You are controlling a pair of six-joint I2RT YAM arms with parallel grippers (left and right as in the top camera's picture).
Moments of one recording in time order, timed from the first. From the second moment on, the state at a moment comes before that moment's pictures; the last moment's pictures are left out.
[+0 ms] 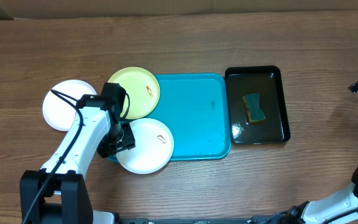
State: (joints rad) left arm -0.10 1.58 1.02 -1.14 -0.04 -0.50; right arm -0.68 1.88 1.50 -0.87 -0.25 0.23
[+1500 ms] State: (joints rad) left arm -0.10 1.58 0.86 -0.99 -0.04 -0.47; right arm -0.68 1.88 1.50 -0.87 -0.25 0.23
